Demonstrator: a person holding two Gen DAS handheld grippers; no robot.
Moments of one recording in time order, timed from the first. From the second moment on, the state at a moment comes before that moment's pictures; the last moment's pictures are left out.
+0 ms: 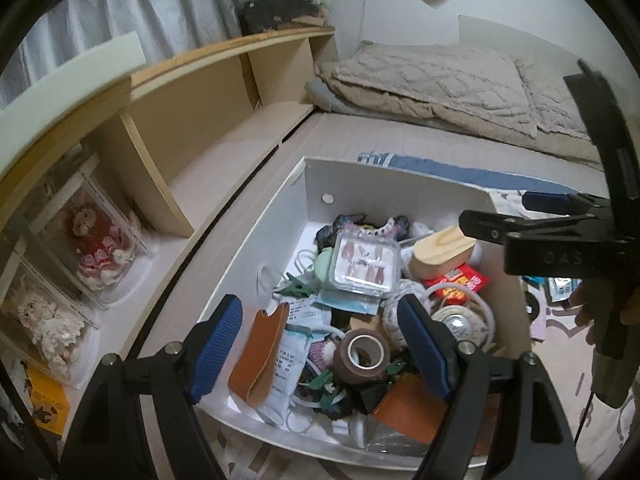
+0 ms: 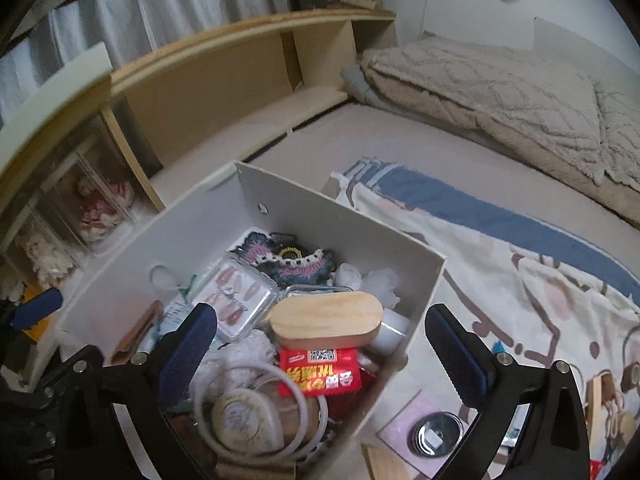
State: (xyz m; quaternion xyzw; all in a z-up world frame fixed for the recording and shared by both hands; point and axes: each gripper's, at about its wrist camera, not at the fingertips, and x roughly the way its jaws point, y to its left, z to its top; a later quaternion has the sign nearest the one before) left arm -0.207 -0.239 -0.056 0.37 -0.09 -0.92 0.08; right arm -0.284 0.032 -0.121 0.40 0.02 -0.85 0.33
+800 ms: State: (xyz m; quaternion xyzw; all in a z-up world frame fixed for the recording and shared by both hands) left arm -0.140 -0.188 0.005 0.31 -0.11 -0.94 0.03; right arm -0.187 0.108 -0.038 0.32 0.04 -0.88 0.34
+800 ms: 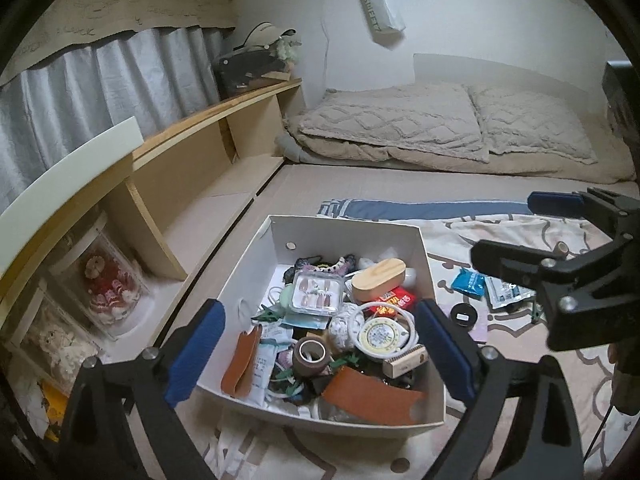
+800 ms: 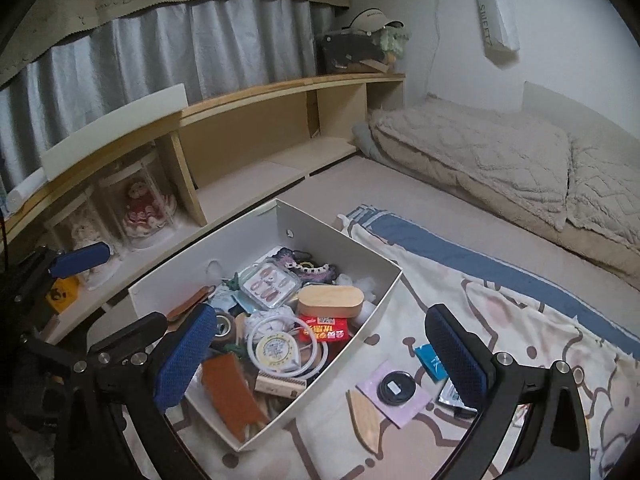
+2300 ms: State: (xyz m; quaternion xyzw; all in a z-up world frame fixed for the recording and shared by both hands) left arm -0.013 -0.163 0.014 0.28 -0.04 -0.96 -0.03; right arm -0.062 0.206 -0.029 0.27 0.08 -0.90 0.33
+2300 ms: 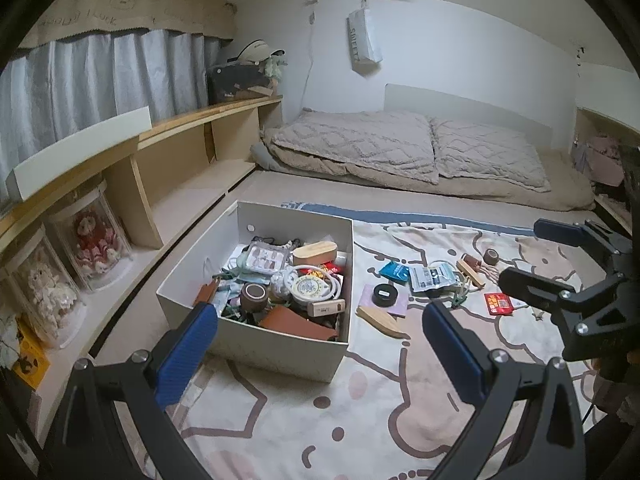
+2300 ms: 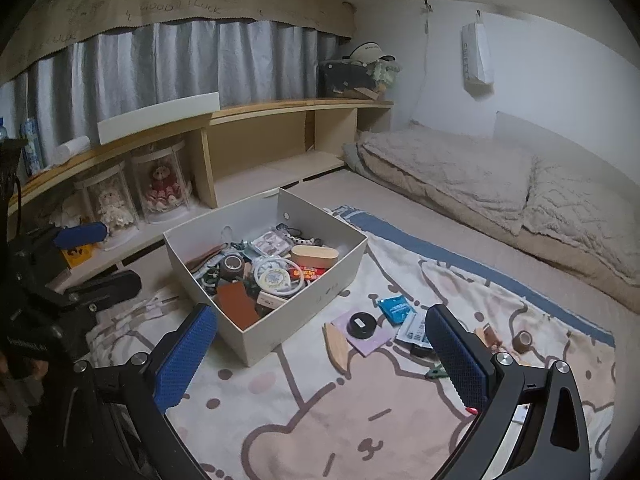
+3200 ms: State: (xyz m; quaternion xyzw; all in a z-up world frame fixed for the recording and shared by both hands) left arm -0.007 -0.173 0.011 0.28 -0.05 -0.96 -0.02; right arm -0.061 0.206 -0.034 0.29 0.08 -0.89 0.33
